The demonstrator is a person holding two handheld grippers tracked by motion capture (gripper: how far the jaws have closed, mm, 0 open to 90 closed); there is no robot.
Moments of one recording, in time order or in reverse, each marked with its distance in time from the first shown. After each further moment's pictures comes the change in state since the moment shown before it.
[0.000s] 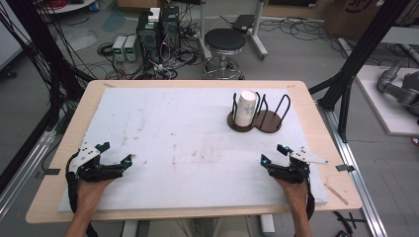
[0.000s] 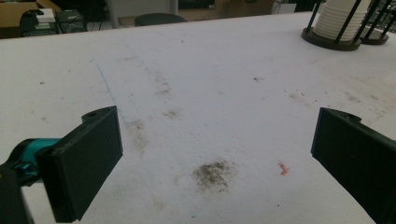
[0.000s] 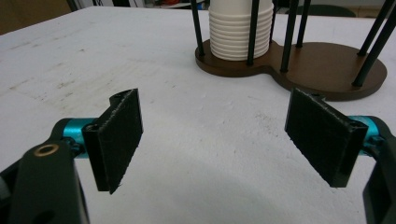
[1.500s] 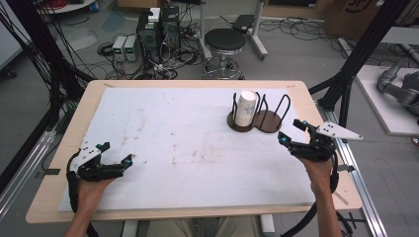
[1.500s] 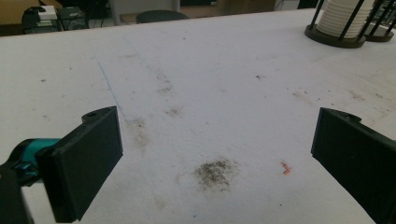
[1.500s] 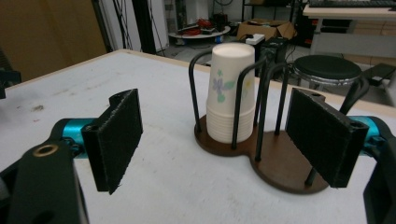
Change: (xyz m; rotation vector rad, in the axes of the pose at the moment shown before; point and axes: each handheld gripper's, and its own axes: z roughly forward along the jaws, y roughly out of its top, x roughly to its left) left arm 0.000 0.001 0.003 0.023 0.004 -0.001; right arm -0.029 0.093 -0.036 -0.092 0.097 -0.069
